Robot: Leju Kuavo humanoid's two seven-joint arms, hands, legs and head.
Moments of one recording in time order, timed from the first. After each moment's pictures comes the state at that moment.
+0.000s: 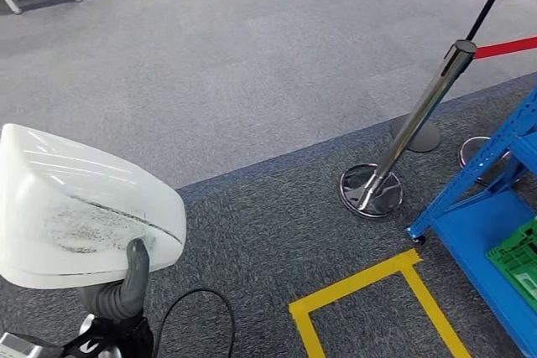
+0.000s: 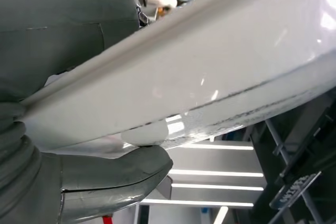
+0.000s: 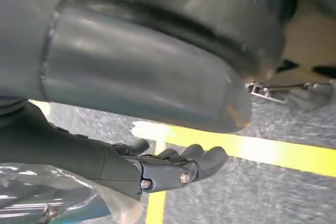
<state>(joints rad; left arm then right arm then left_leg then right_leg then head) 0.18 -0.05 -0.46 -1.91 0.03 0.32 -0.70 -0.03 0.12 0.55 -0.16 0.04 -0.27 -0.02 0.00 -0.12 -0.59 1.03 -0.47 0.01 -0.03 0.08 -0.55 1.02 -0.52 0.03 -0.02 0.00</state>
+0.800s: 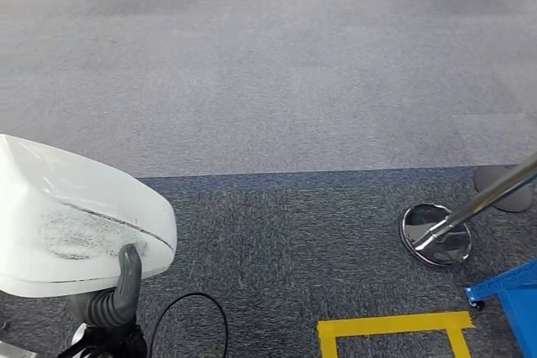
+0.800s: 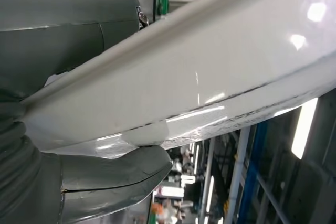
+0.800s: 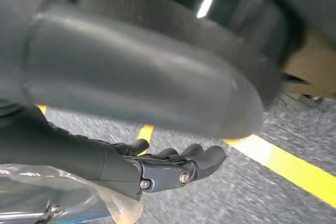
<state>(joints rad) 0.22 -0.04 -0.44 -1.92 0.03 0.35 -0.70 -0.03 0.12 0.56 -0.16 0.06 -0.25 -0.01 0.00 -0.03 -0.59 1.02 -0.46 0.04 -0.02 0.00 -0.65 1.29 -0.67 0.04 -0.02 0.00</state>
